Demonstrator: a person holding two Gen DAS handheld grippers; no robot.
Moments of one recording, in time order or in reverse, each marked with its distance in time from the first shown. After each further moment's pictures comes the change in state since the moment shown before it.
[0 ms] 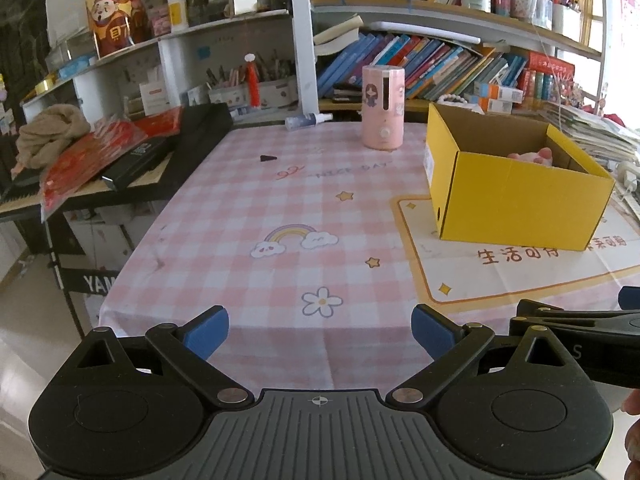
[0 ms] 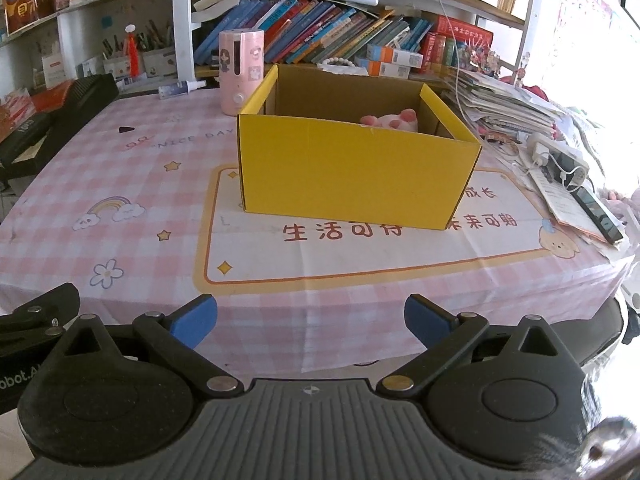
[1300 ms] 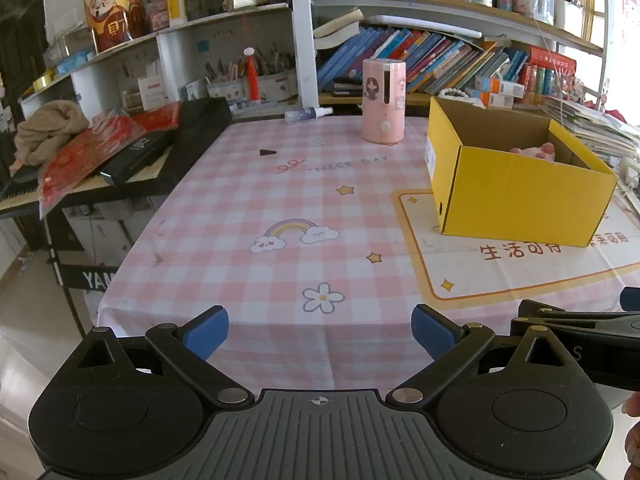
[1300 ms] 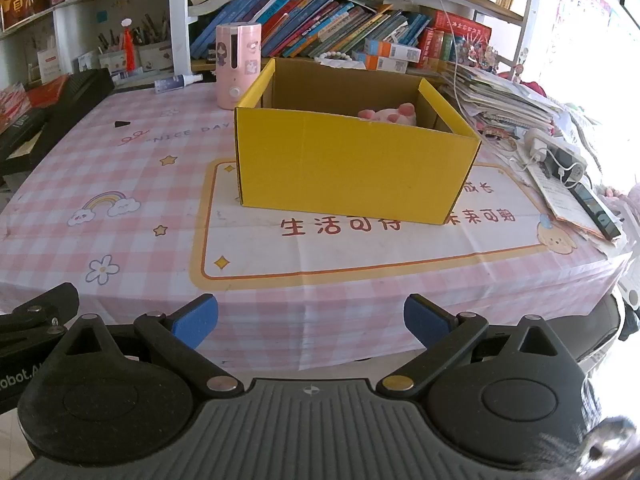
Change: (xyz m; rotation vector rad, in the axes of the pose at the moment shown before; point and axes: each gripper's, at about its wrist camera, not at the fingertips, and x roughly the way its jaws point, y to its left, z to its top) left arm 0.004 0.001 -0.002 0.001 0.017 -0.003; right arm 0.004 0.000 -0.001 0.000 0.013 -0.009
